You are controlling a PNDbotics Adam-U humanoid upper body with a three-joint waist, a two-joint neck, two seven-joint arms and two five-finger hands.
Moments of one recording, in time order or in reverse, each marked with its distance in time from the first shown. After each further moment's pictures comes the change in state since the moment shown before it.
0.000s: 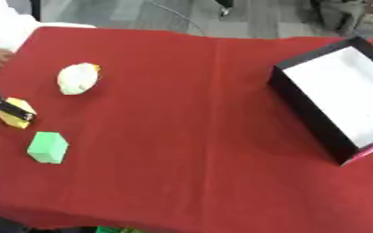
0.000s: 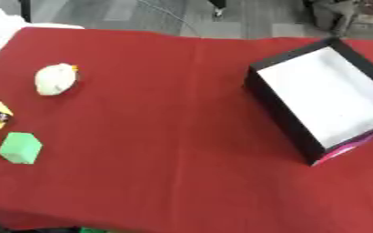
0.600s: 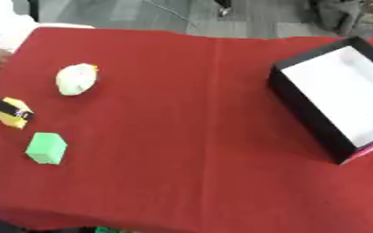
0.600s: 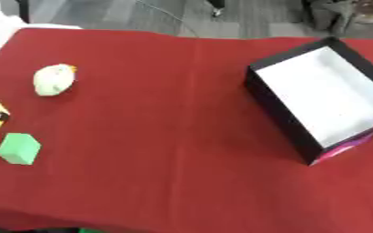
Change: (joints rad) left arm 0.015 0.027 -0.001 -0.021 0.010 -0.041 -0.041; right arm 0.000 0.000 -0.006 0.000 0.000 -0.002 -0.006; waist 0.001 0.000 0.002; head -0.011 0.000
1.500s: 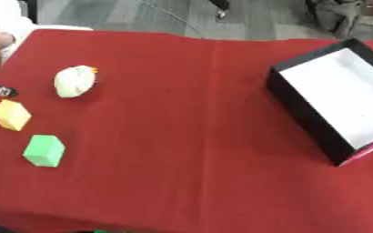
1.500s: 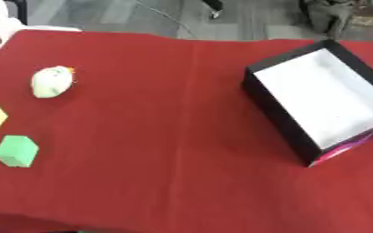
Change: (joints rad) left arm 0.000 0.086 0.011 -0.172 0.069 -0.001 -0.001; right arm 0.003 0.000 -0.006 0.000 0.000 -0.001 -0.009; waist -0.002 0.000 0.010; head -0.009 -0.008
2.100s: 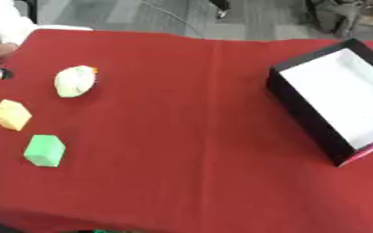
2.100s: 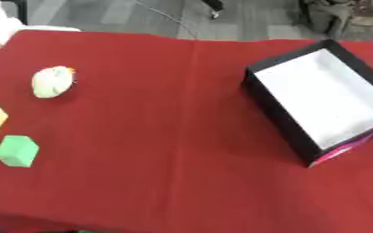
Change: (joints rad) left arm 0.033 0.047 0.037 -0.094 0.092 0.063 0.063; right arm -0.002 0.000 -0.001 0.000 0.000 -0.001 0.000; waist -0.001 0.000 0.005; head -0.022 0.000
